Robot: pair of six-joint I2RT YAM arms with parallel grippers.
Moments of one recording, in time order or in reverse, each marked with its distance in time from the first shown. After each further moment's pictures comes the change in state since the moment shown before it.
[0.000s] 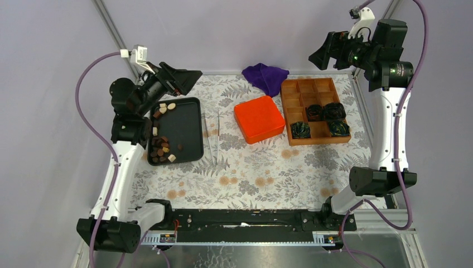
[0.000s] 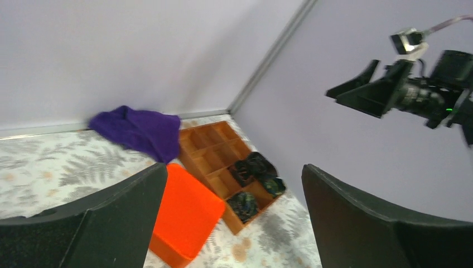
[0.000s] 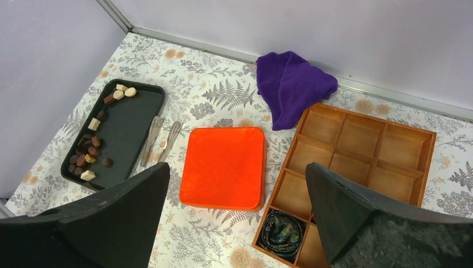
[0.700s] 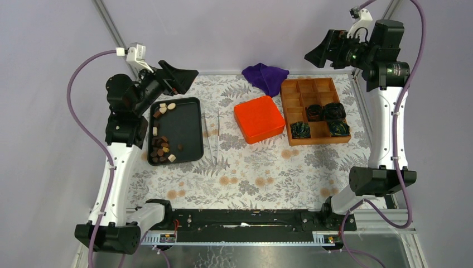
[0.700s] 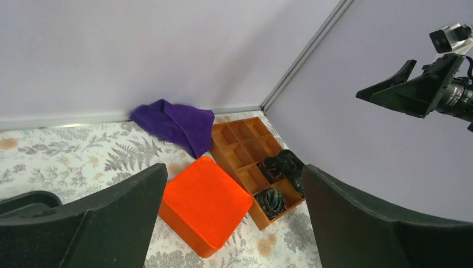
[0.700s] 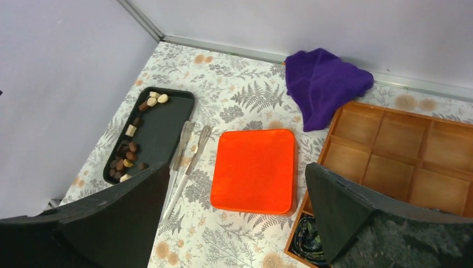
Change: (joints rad) left arm 0.001 -0.021 0.117 -0.242 -0.131 0.173; right arm 0.000 0.000 -0.026 0.056 -0.058 0.123
